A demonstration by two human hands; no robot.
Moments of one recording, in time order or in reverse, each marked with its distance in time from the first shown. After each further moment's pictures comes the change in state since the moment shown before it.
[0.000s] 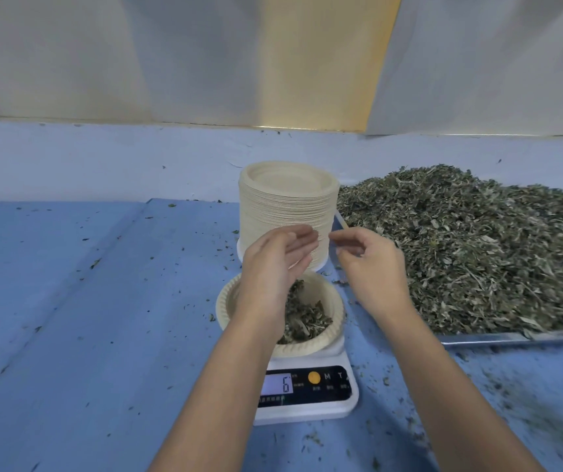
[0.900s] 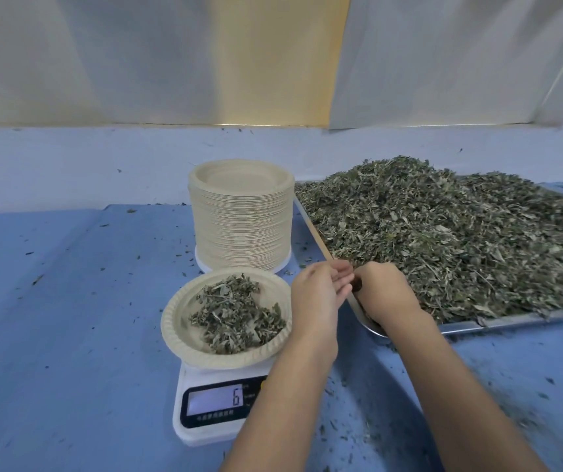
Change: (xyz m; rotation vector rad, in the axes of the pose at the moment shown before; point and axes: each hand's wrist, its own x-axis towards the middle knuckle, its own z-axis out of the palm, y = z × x) left_hand -0.004 -0.076 0.080 -0.011 0.026 -0.295; right_hand 0.011 0.071 -0.050 -0.775 -0.293 0.145
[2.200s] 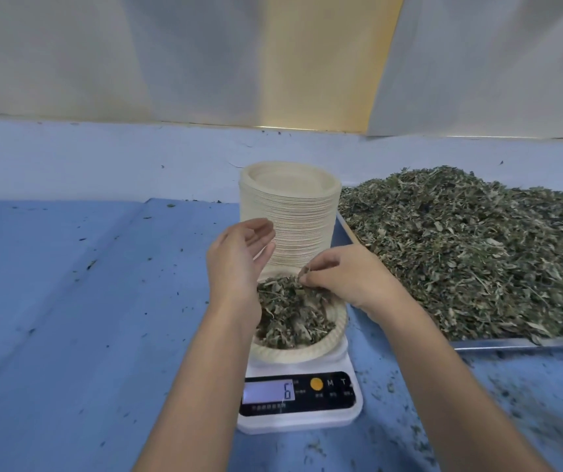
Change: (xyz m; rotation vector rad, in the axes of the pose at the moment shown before) left_hand 0.006 0.089 -0.102 -0.123 0.214 0.351; right_hand -0.013 -0.105 -0.018 0.659 -0.169 -0.089
